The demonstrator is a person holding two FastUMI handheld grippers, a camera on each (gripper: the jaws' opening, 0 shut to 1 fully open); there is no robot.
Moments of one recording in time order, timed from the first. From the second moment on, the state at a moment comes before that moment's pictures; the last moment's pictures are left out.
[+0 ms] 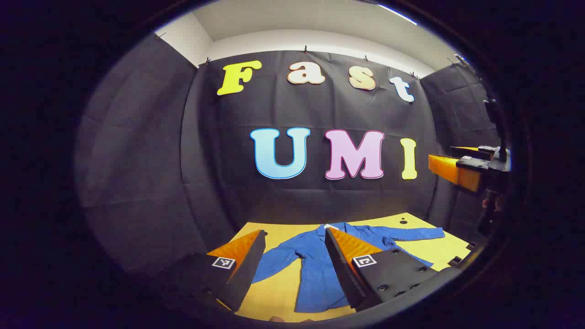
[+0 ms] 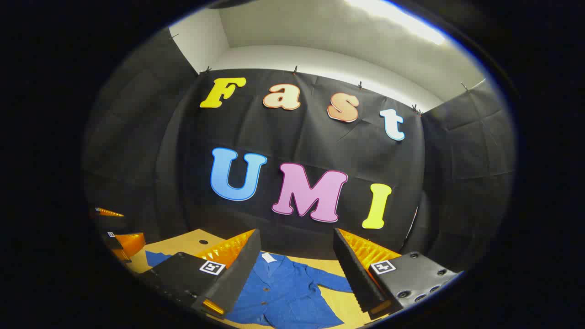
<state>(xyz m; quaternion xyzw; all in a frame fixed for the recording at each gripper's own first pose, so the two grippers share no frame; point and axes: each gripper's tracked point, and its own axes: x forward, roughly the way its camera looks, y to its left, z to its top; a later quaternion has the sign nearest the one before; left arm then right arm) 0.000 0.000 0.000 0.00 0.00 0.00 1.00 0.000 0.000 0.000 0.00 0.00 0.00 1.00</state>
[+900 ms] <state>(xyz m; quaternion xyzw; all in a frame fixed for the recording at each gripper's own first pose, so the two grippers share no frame) 0.060 -0.031 0.023 0.02 -0.01 0.03 1.00 0.075 -0.014 -0.048 0.05 0.03 0.04 1.00</state>
